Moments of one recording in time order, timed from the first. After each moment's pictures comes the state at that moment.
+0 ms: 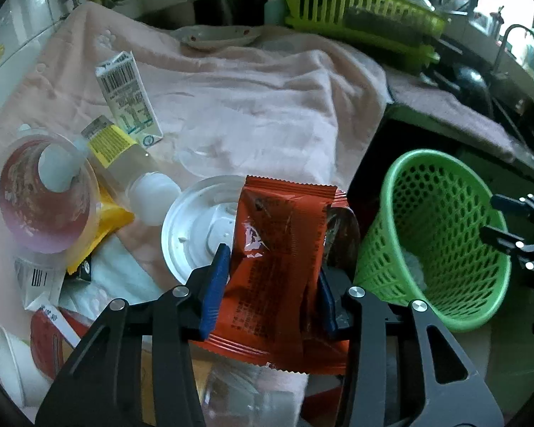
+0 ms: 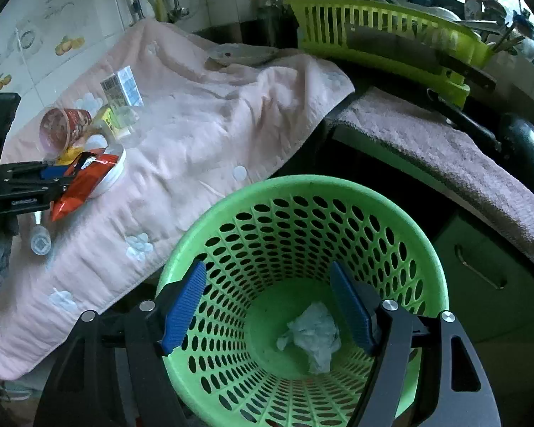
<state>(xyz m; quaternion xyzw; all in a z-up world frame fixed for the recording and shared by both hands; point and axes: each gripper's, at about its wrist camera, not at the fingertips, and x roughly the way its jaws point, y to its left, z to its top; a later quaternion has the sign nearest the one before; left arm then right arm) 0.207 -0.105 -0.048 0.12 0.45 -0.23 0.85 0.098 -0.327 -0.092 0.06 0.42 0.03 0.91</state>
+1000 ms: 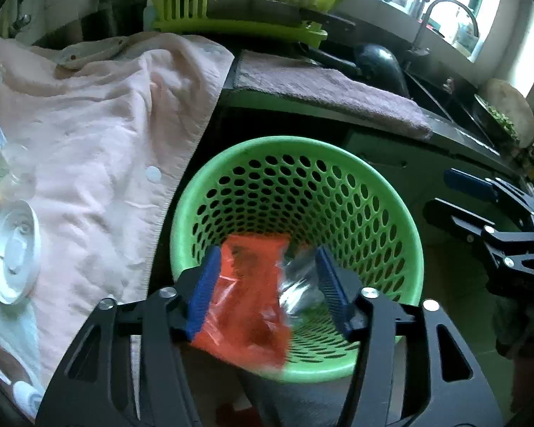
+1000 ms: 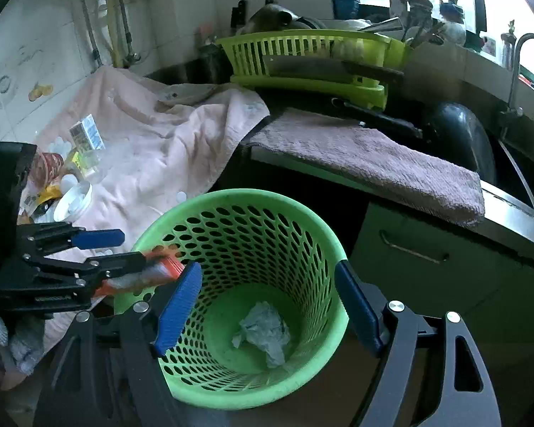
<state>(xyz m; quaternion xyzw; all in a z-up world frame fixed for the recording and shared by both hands) 0.132 -0.250 -0.073 0.10 0.45 -0.36 0.81 0.029 -0.391 -0.072 0.09 0.37 -0.06 0.92</state>
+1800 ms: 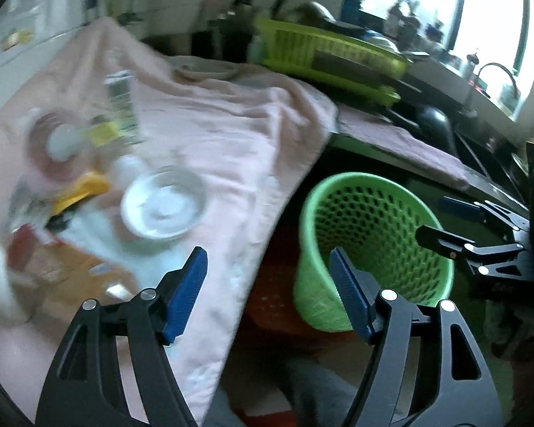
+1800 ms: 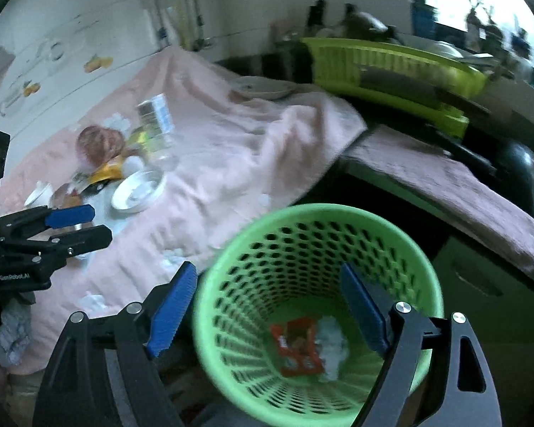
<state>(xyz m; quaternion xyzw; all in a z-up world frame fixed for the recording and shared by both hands) 0.114 -0.100 -0.025 0.04 0.40 -0.24 0.89 0.067 -0.304 -0.056 0.05 0.37 0.06 0.93</state>
